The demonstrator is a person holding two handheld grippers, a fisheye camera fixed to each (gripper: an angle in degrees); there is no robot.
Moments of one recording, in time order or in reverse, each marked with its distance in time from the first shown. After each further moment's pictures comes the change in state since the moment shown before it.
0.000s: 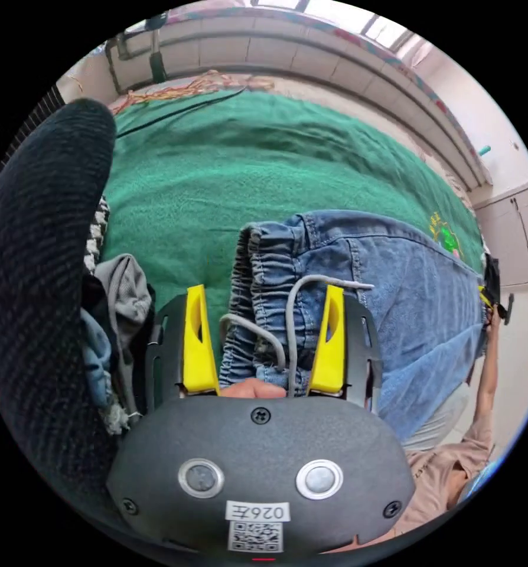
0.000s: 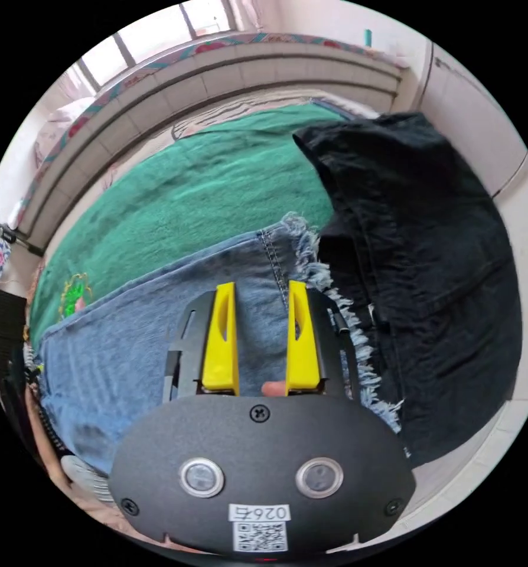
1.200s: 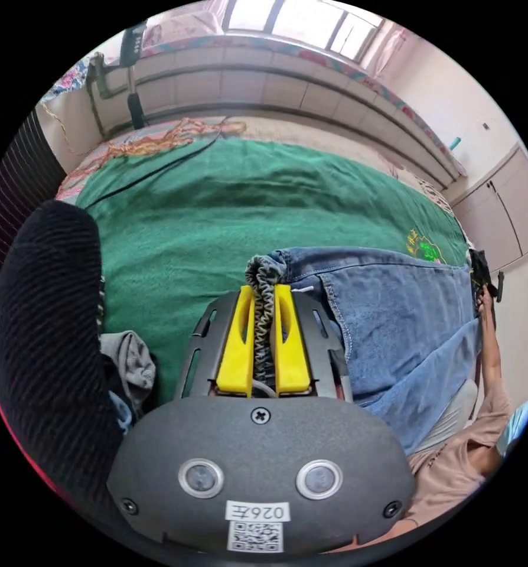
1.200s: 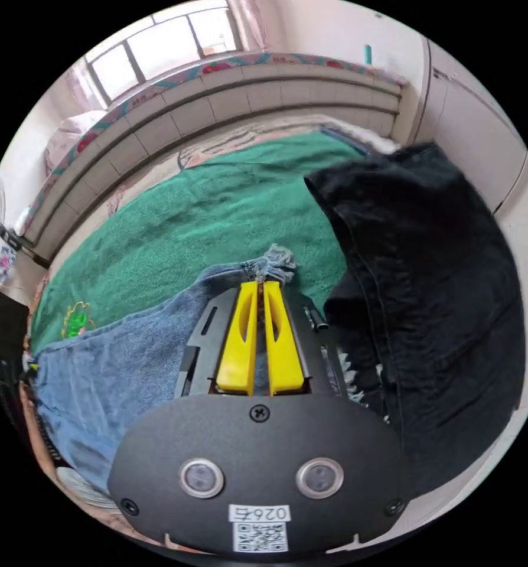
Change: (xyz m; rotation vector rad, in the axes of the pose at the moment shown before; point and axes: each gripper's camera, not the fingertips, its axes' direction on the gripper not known) left arm -0.002 0.001 -0.051 0.282 0.116 0.054; right arm -0.022 0.011 0.102 0.195 0.017 -0.022
